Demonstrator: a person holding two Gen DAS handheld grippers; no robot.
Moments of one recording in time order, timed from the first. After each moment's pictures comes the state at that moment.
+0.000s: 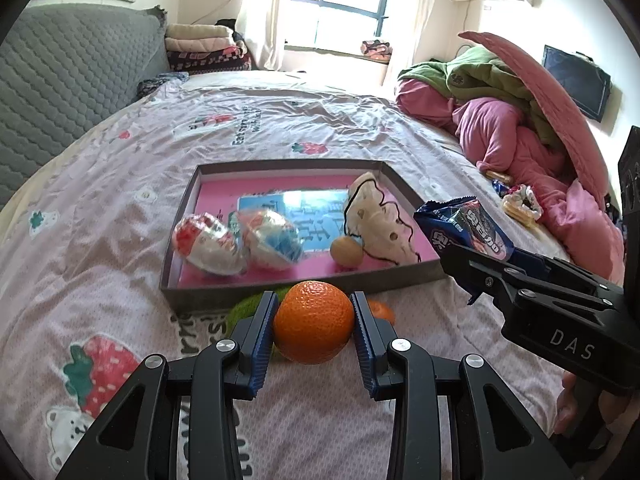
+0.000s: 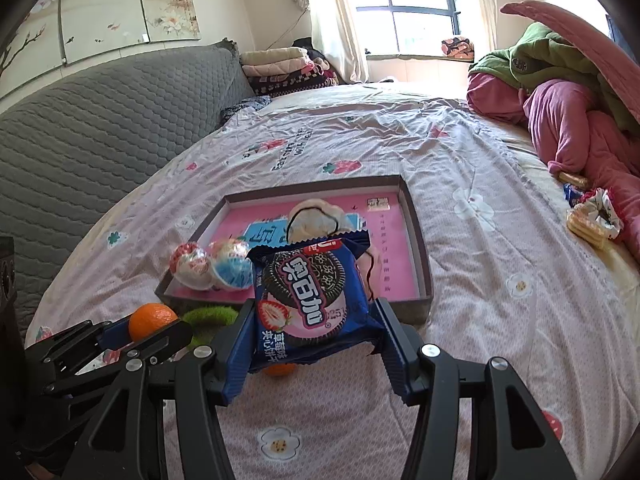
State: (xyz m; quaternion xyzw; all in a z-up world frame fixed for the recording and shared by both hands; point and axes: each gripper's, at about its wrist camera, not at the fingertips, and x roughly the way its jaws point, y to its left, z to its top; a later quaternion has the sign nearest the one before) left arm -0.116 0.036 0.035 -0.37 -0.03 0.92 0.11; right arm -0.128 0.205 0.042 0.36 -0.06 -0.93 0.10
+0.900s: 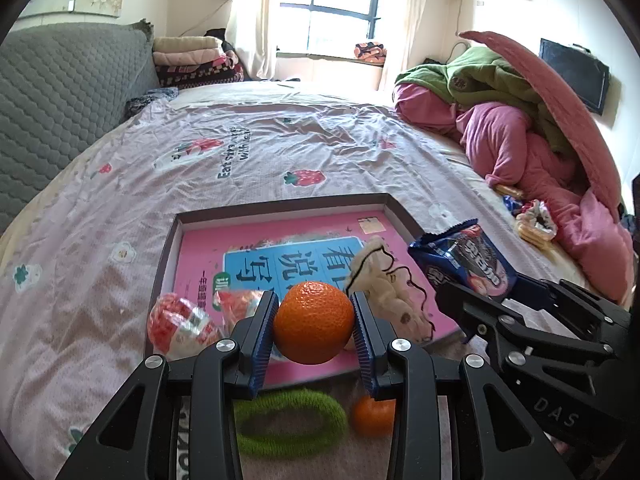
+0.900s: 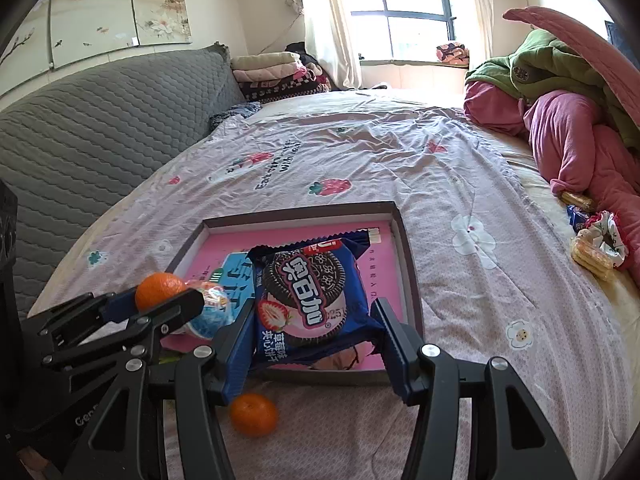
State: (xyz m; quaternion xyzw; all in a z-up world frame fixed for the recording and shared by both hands) left arm -0.193 0.057 0.048 -0.36 -0.01 0.93 0.11; right arm -0.178 0.212 0.045 0.36 -0.05 -0.93 0.09
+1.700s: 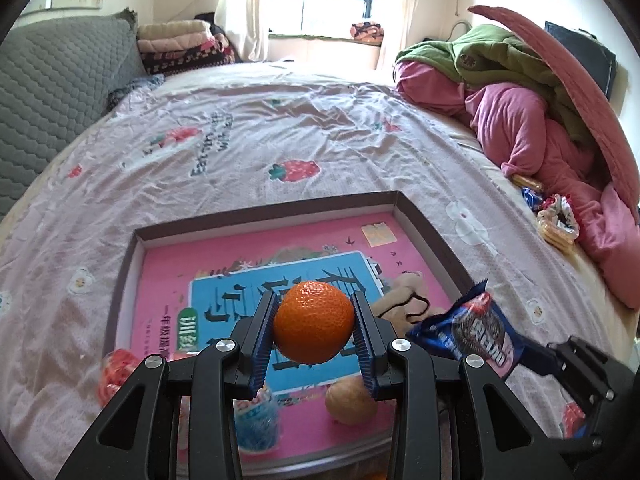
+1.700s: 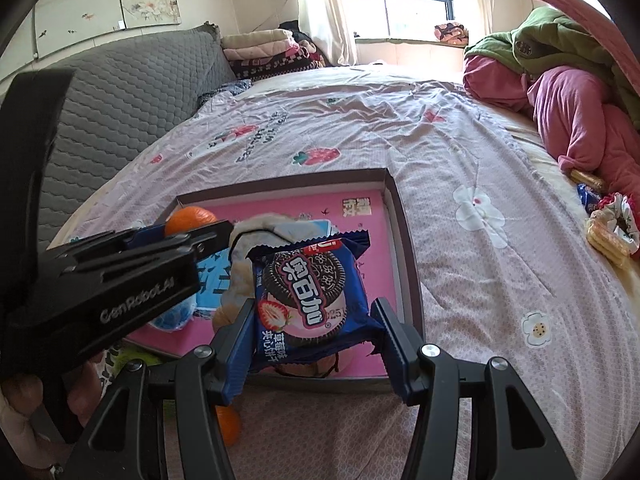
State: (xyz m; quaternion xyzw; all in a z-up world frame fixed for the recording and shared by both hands) left arm -0.273 0.087 0.021 -0.39 0.00 0.91 0.12; right arm -0.208 0.219 0.005 0.40 -0.05 -0.91 0.08
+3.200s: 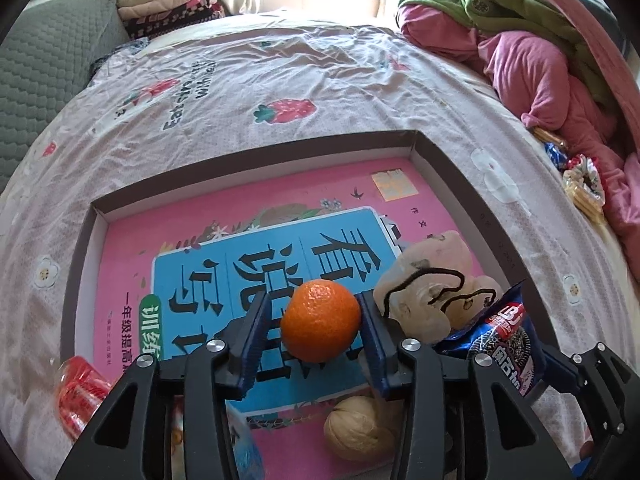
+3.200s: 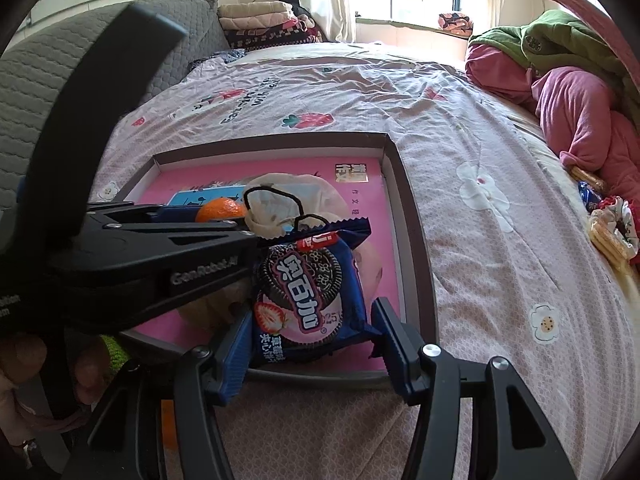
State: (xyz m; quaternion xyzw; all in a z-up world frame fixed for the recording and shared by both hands) left arm -0.313 0.104 -0.021 -0.47 0.03 0.87 0.11; right arm -0.218 0.209 -0.021 0.43 0.00 -0.90 0.06
